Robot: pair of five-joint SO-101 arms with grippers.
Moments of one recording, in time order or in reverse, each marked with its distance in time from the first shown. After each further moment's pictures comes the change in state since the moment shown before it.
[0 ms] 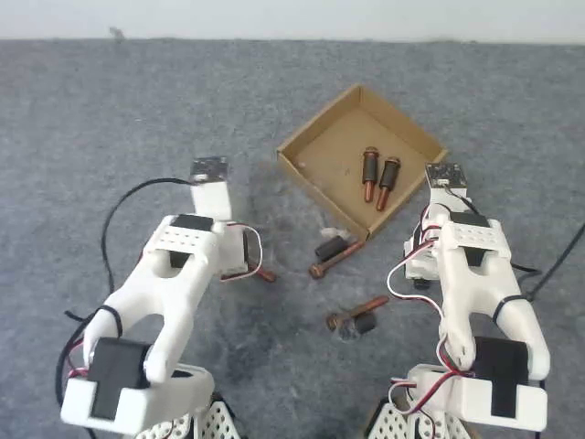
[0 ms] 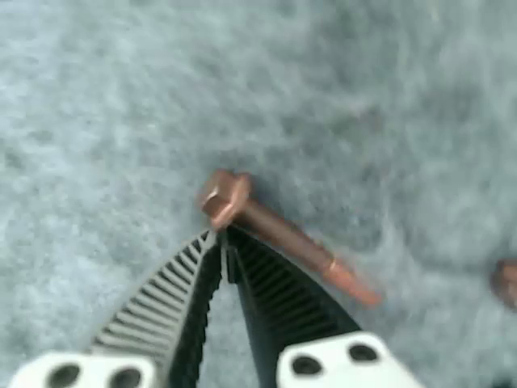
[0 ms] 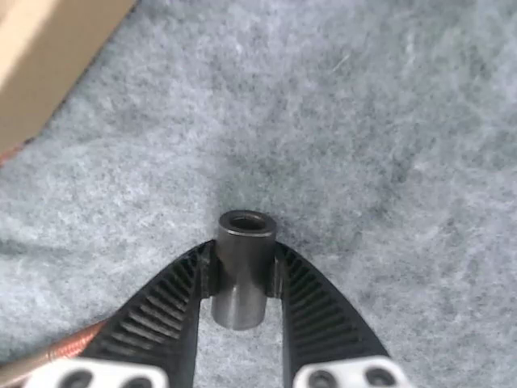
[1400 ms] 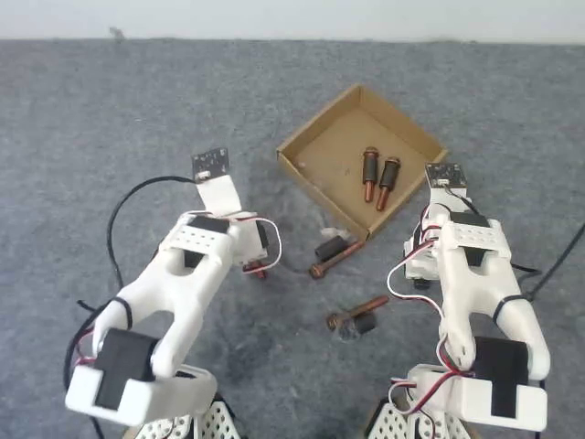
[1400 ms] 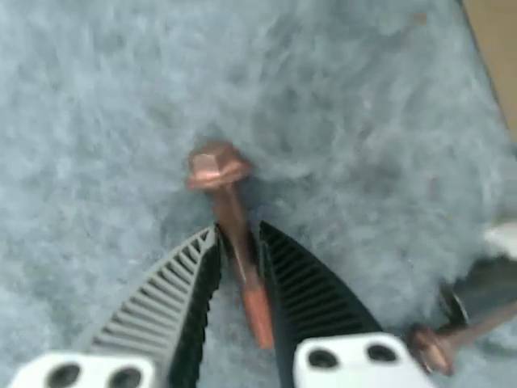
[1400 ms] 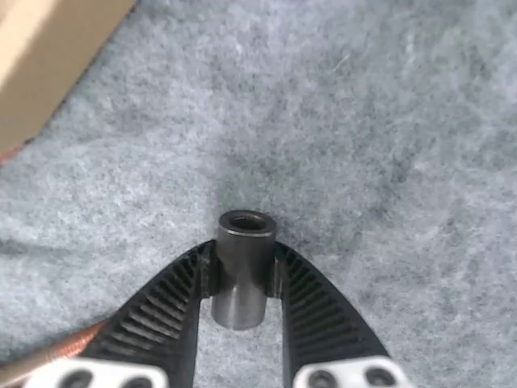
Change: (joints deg) left arm 4.4 2.8 -0.8 -9.1 13.4; right arm 0.0 0.0 0.0 0.0 0.0
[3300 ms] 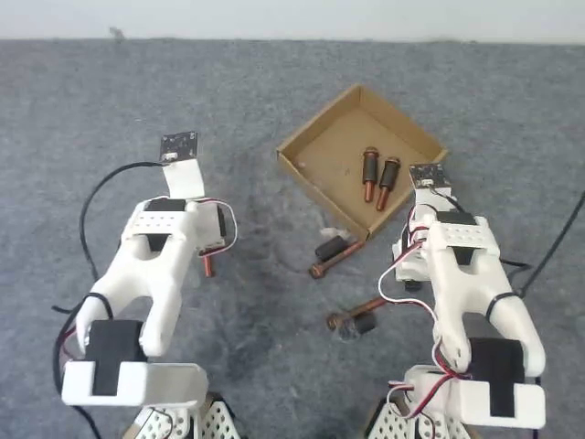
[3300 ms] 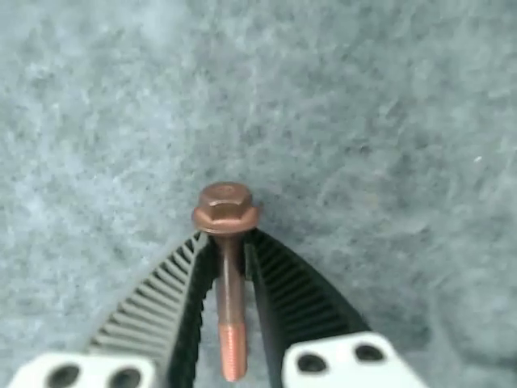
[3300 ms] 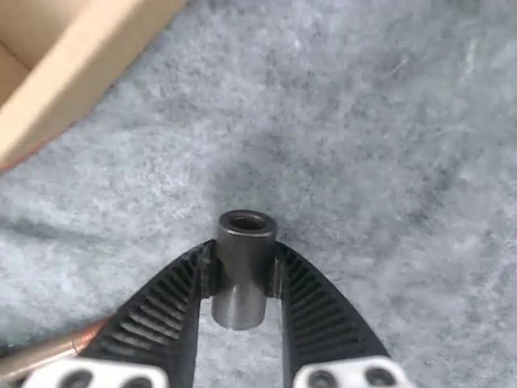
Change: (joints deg) left arm -13.3 2.9 -6.6 4.0 -19.3; right arm -4.0 0.0 0.0 1.0 0.0
